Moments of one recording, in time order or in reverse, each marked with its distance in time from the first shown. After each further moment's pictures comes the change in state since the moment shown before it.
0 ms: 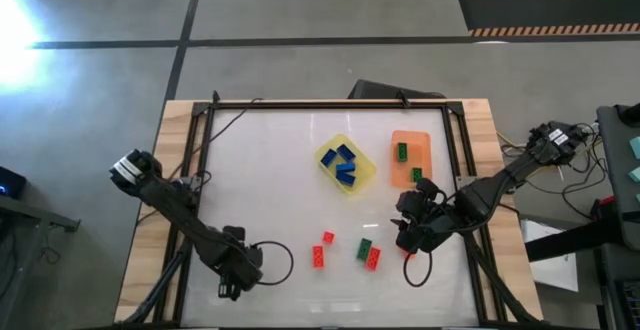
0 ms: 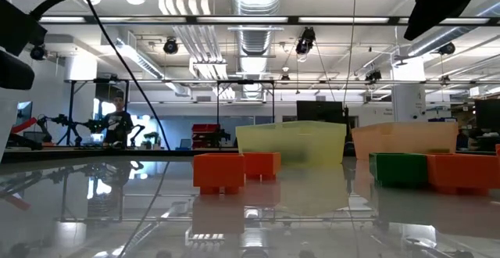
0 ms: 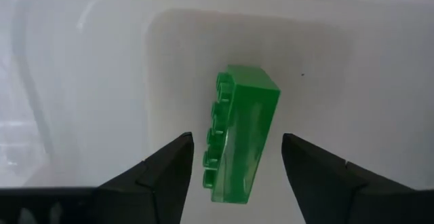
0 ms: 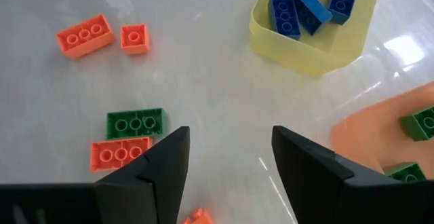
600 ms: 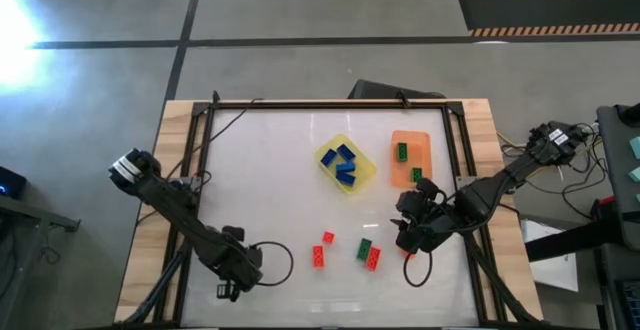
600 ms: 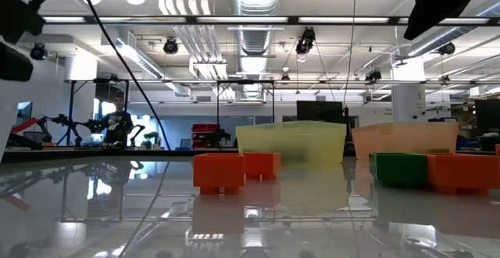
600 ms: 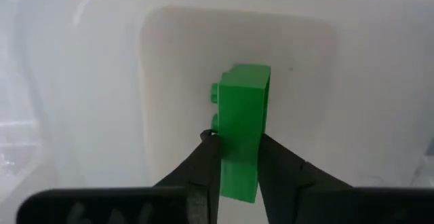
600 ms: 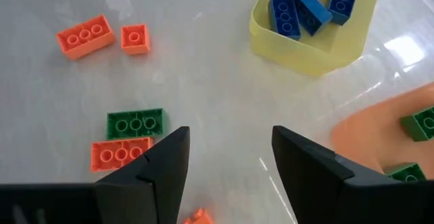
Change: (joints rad) left arm -0.003 -0.008 0.024 -0.030 0.014 0.002; right arm 0.000 -0.001 0.000 0.001 0.001 -0.001
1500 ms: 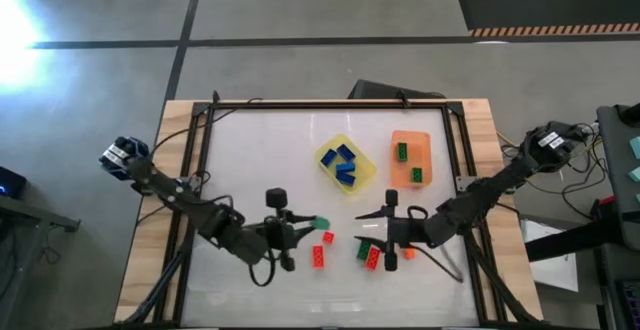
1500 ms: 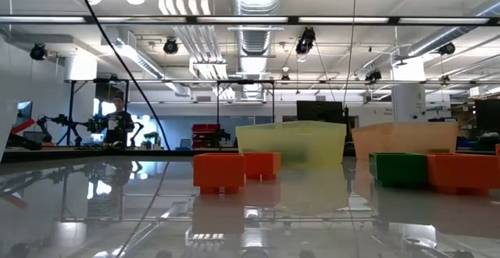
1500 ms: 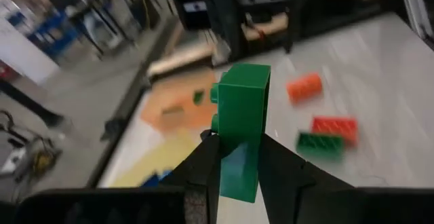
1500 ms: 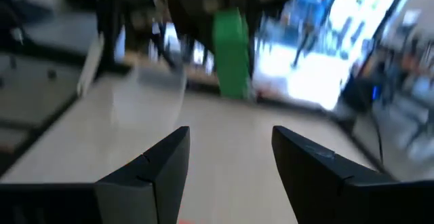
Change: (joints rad) left arm 0.154 -0.155 0.097 0.793 -0.963 0.846; right arm 0.000 0.065 -0.378 1.475 0.133 -1.063
